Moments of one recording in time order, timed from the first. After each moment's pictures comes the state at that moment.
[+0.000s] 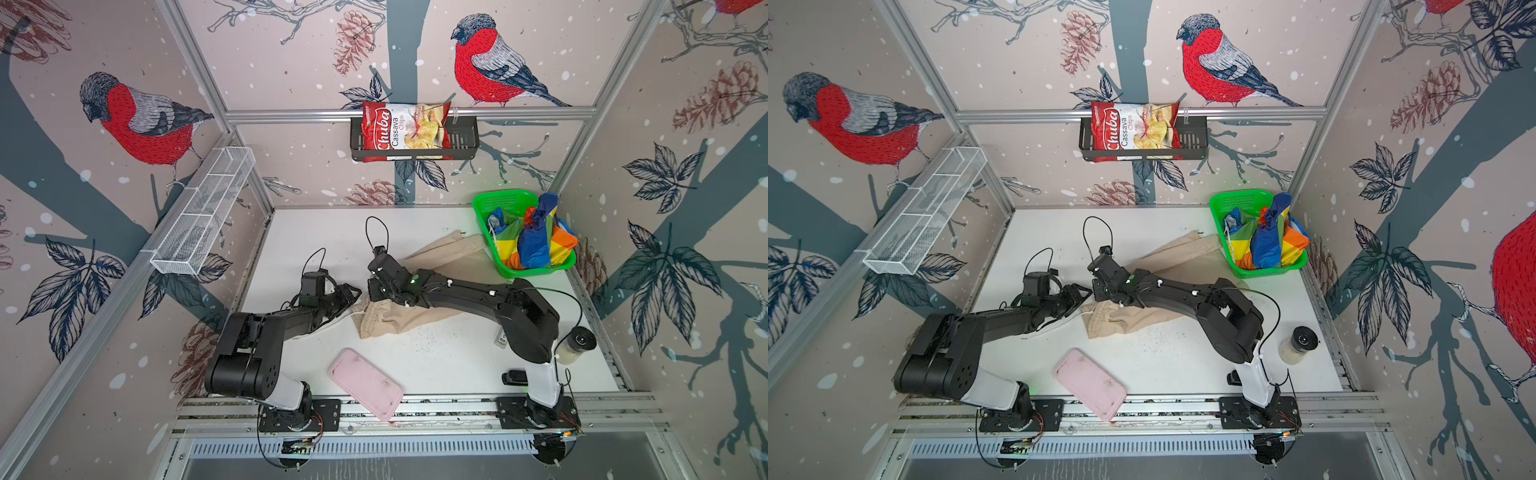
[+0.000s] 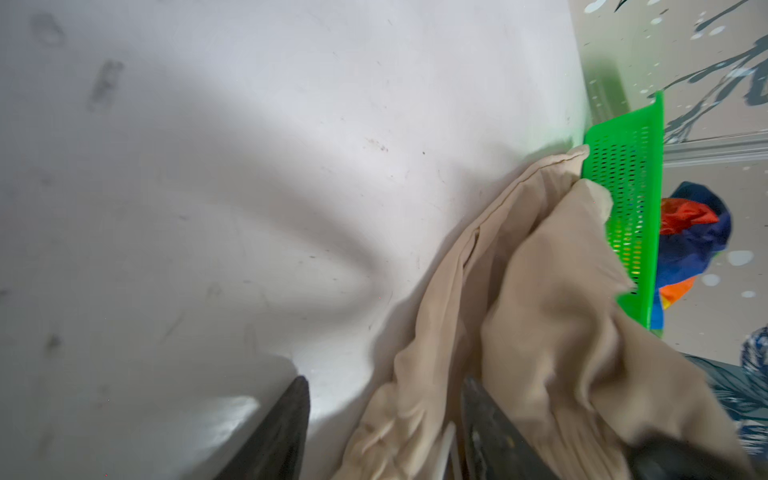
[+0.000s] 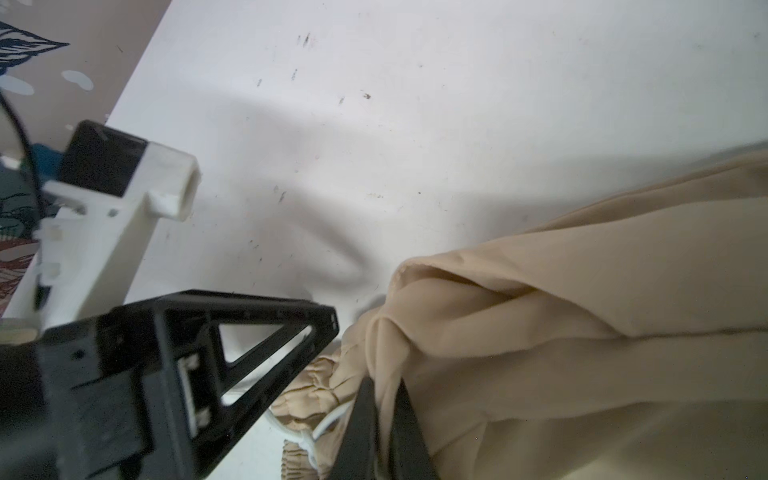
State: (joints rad) left arm -0.13 1.52 0.48 0.21 0.48 -0.75; right arm 1.05 1.97 1.46 -0.28 0.16 0.56
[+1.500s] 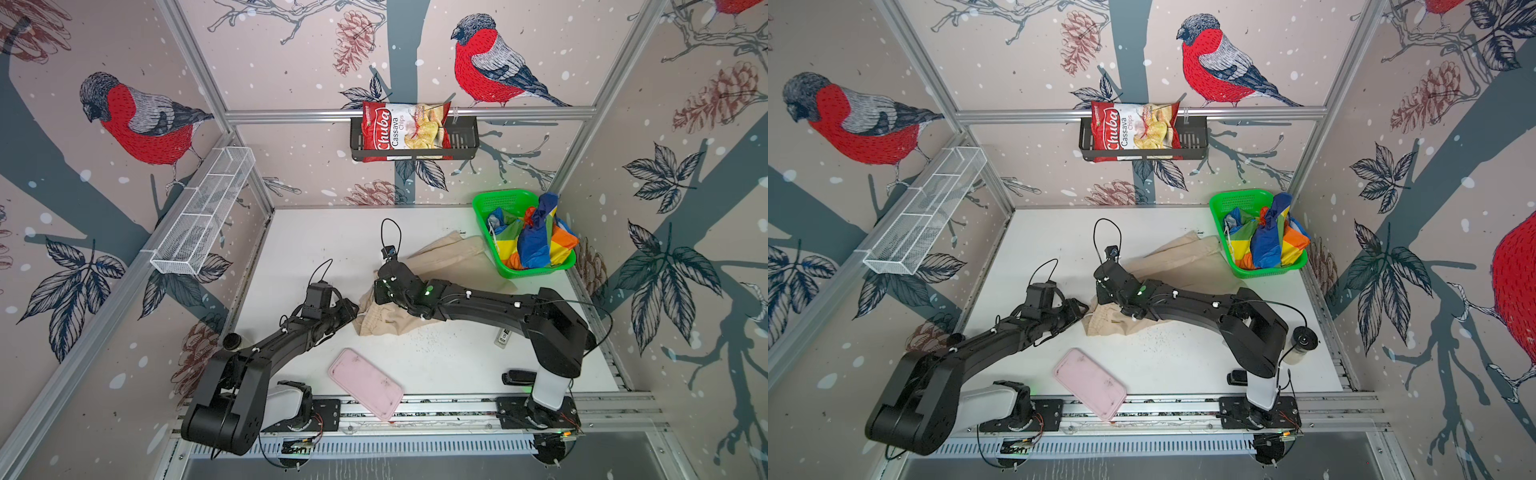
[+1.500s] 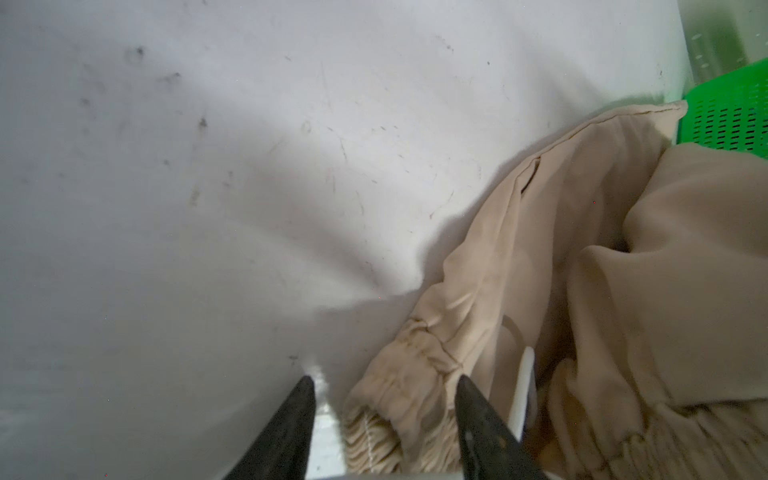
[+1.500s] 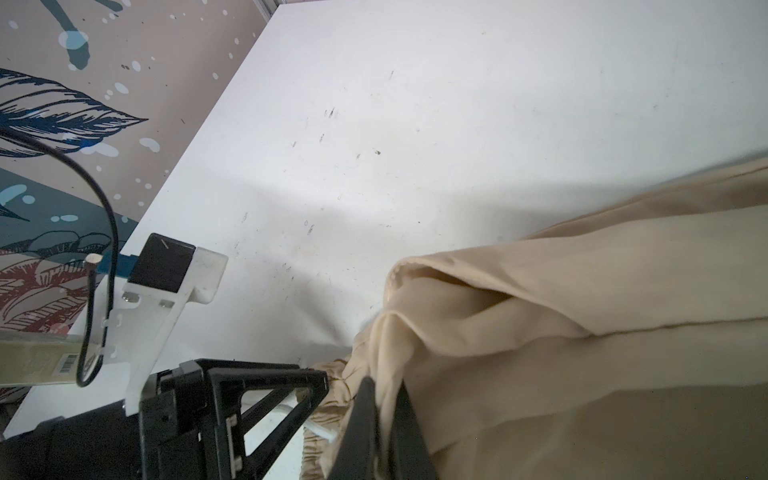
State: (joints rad) left arm -0.22 1.27 0.38 -0.01 0.29 -0.76; right arm 1.09 1.82 1.29 -0.16 0.26 0.57
